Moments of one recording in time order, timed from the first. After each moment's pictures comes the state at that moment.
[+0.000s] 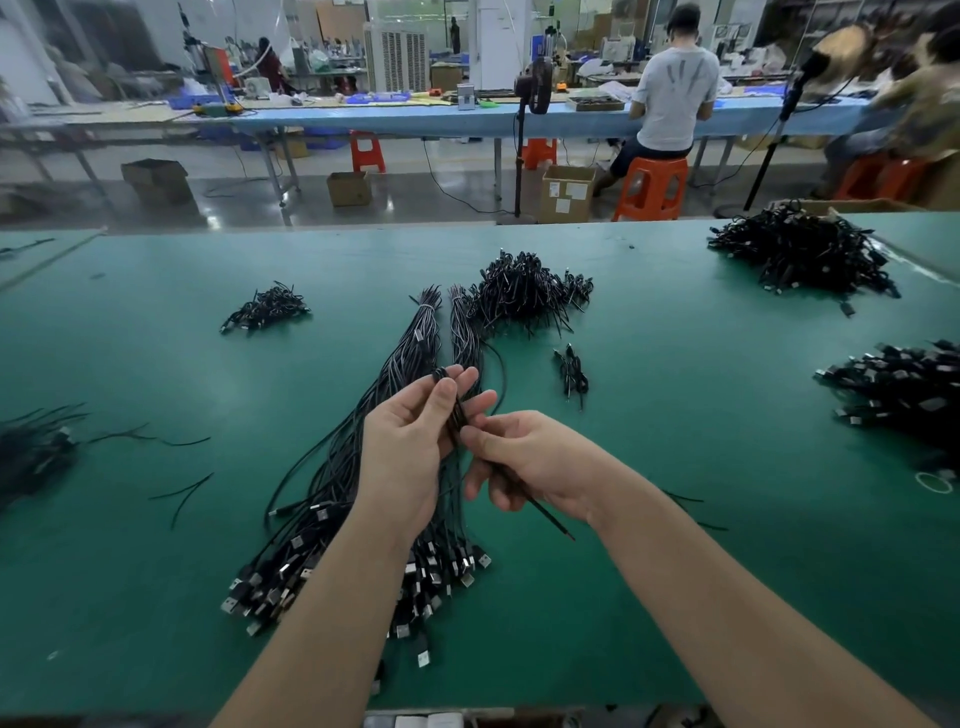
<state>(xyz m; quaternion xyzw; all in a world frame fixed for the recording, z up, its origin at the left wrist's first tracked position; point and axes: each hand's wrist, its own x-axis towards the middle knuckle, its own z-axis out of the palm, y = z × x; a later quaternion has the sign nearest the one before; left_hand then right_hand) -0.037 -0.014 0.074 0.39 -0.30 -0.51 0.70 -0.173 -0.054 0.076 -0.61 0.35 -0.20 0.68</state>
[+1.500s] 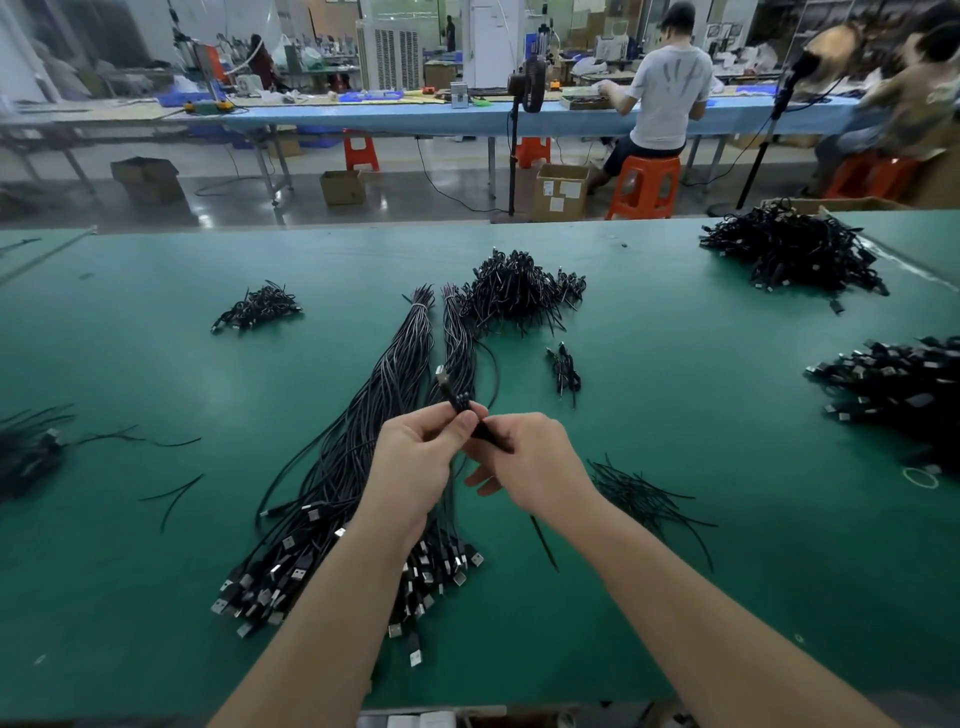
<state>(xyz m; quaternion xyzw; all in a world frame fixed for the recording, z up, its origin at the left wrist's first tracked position) -0.036 -0.017 0.053 0.54 -0.44 -0.42 0.58 -0.171 -0.050 0.048 -0.69 0.46 -0.33 0.45</state>
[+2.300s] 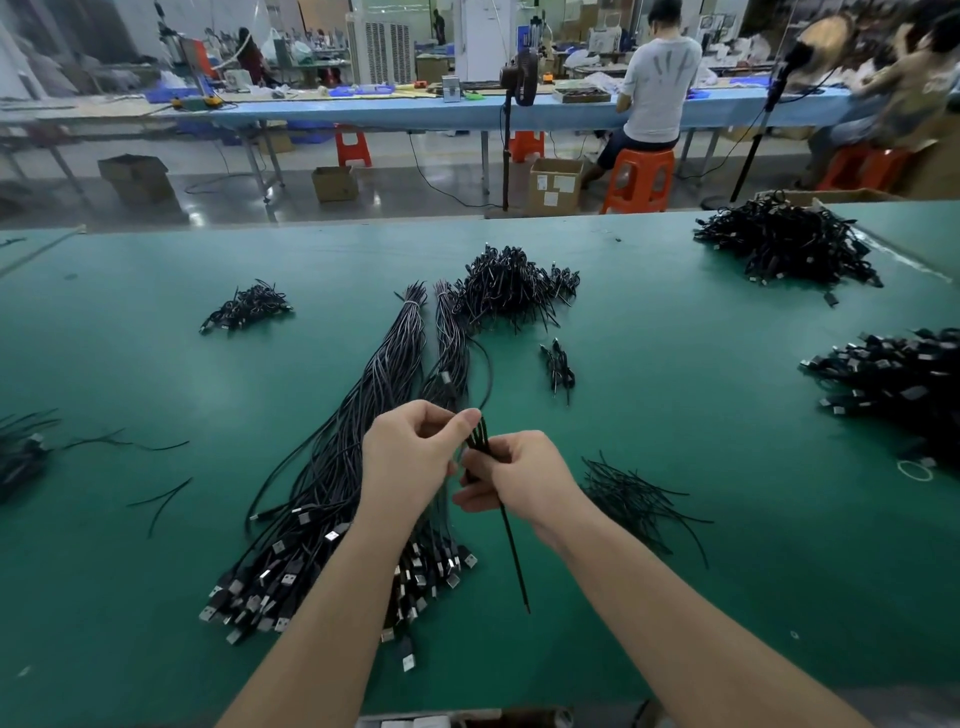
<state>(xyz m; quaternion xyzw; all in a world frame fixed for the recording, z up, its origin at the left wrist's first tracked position) -0.029 -0.035 0.034 0.65 -0.51 -0.26 0.50 -0.169 -0.048 0.034 -0.53 0.47 -0.33 0.62</state>
